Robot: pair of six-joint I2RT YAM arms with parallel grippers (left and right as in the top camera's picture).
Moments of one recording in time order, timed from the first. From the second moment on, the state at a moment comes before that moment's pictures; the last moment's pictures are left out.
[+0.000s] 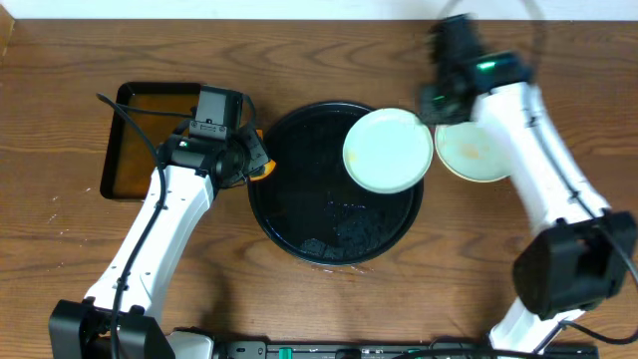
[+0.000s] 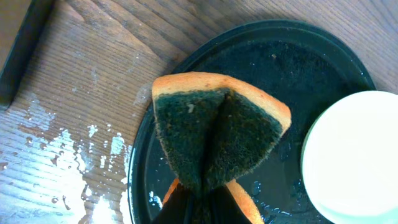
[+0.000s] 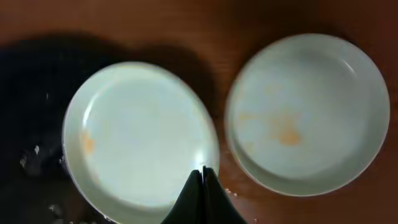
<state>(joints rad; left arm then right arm) -0.19 1.48 1.14 -0.76 0.07 -0.66 0.20 1.88 1.73 -1.05 0.01 0.26</state>
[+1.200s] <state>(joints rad) -0.19 1.48 1.14 -0.76 0.07 -0.66 0.13 1.87 1.25 -0.65 -0.29 0.15</state>
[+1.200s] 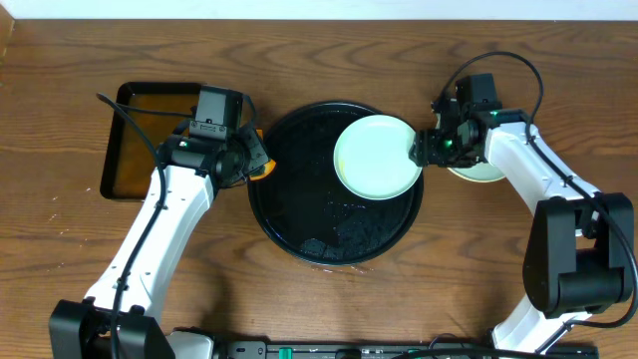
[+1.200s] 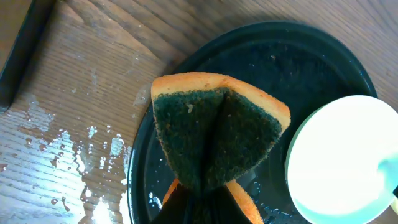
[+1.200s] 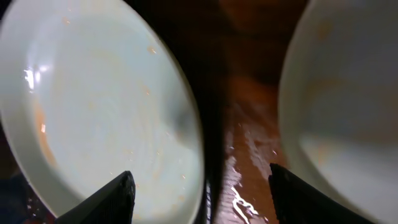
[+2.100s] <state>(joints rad) -0.19 1.48 1.14 -0.76 0.07 -0.66 0.16 1.97 1.26 -0.45 -0.37 0.22</state>
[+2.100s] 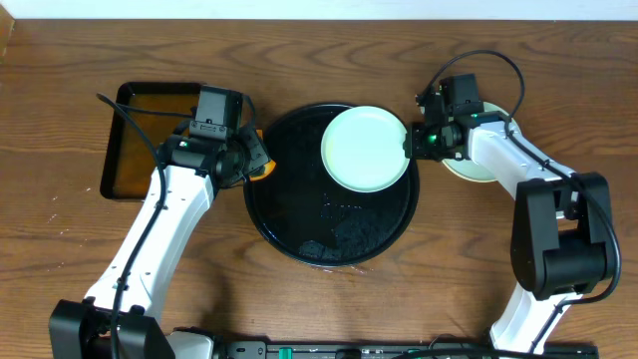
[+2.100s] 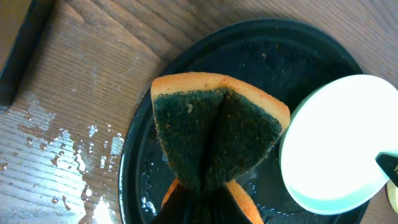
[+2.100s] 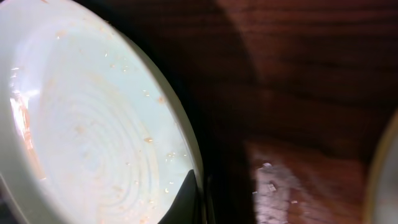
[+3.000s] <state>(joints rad) -0.19 1.48 1.14 -0.76 0.07 -0.66 -0.47 1.95 1.29 -0.74 -0.65 0.21</state>
